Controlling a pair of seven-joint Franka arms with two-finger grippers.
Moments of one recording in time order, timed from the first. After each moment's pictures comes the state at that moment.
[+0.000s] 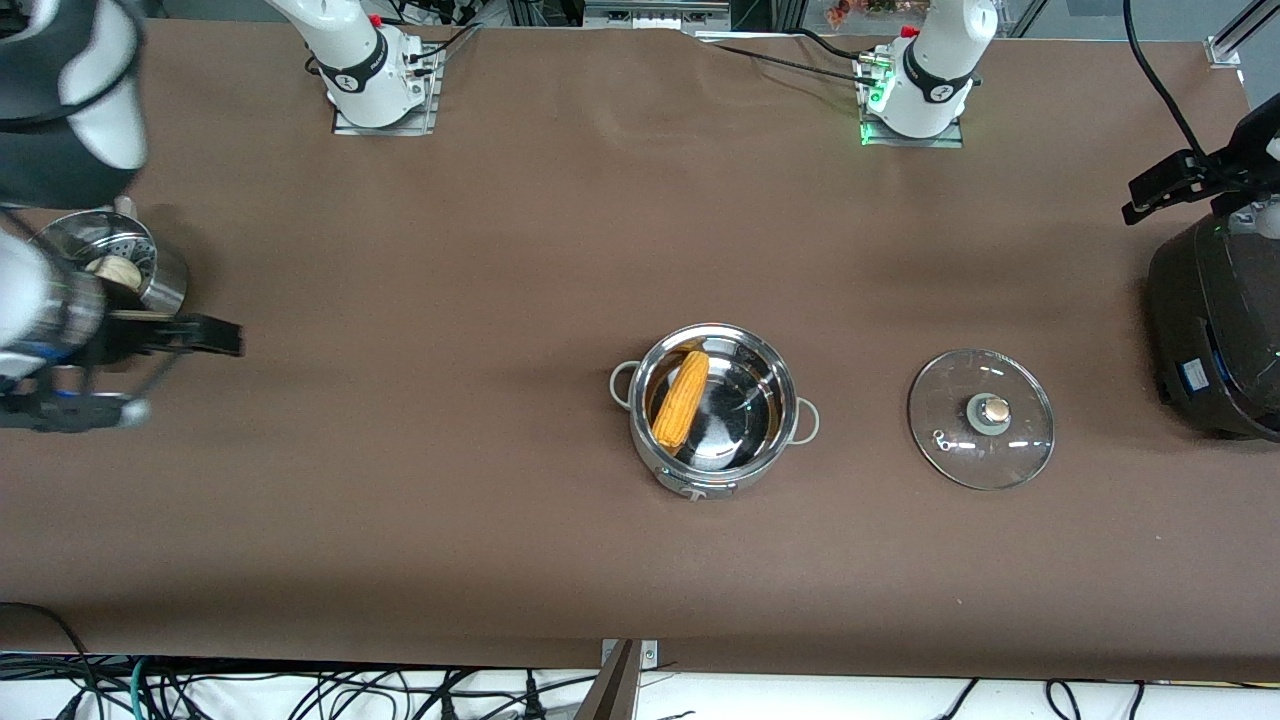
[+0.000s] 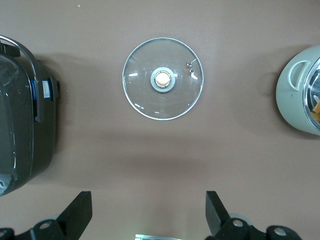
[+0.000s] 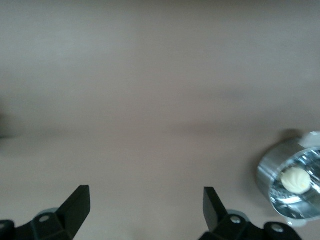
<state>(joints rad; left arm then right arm) 0.04 -0.07 0.02 -1.65 0.02 1.50 -0.04 0.04 0.58 0.05 -0.82 -0.06 1.25 0.11</state>
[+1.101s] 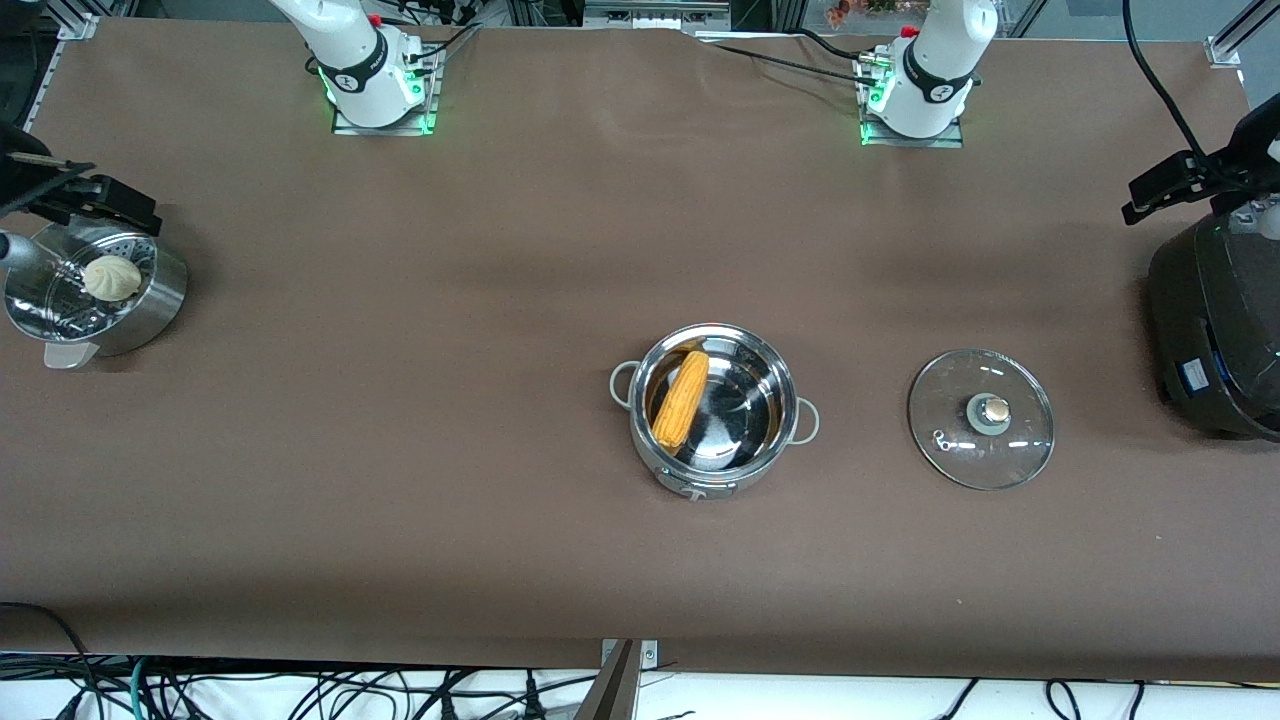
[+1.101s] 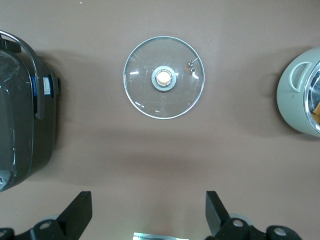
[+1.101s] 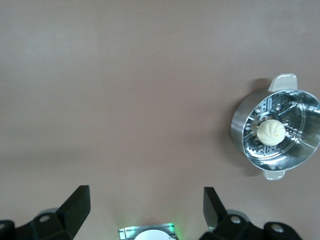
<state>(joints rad) 0.04 -0.07 0.02 -1.64 0.02 1.49 -0.05 -0.08 0.02 0.07 -1.62 -0.07 1.49 0.06</state>
